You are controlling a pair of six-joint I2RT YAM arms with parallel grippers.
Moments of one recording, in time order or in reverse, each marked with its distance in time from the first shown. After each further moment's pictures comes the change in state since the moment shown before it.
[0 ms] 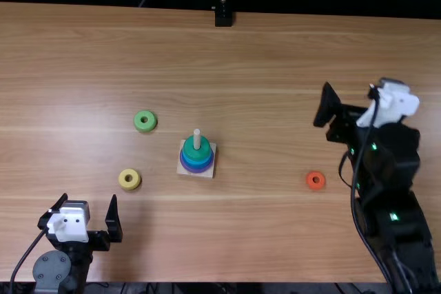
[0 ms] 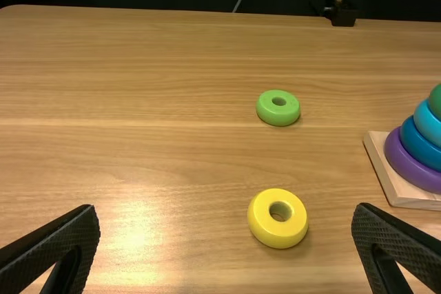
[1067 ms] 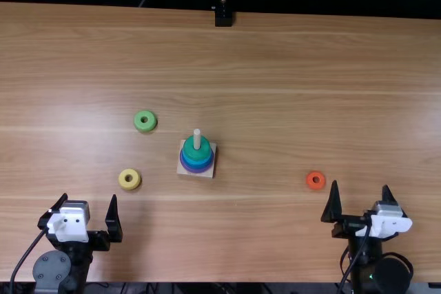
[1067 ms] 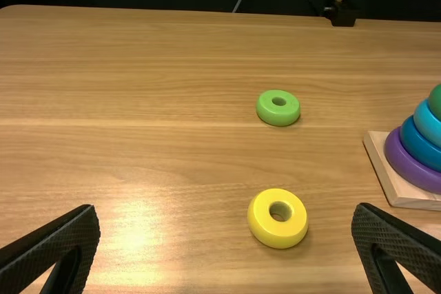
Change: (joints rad) left arm 0.000 0.000 0.000 0.000 0.000 0.000; right arm -0.149 -0.972 -0.788 -0.013 -0.108 -0.220
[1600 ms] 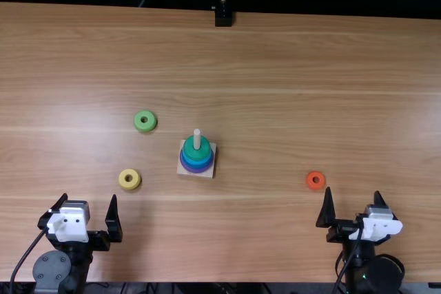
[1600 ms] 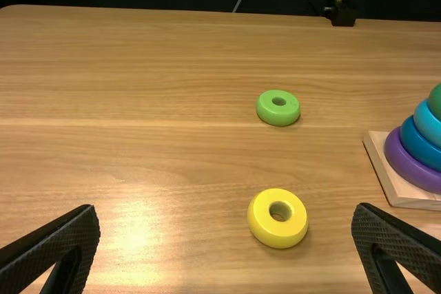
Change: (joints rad) left arm 0.000 0.000 0.000 0.000 0.000 0.000; right arm 0.000 -0.098 -0.080 -0.079 -0.005 0.000
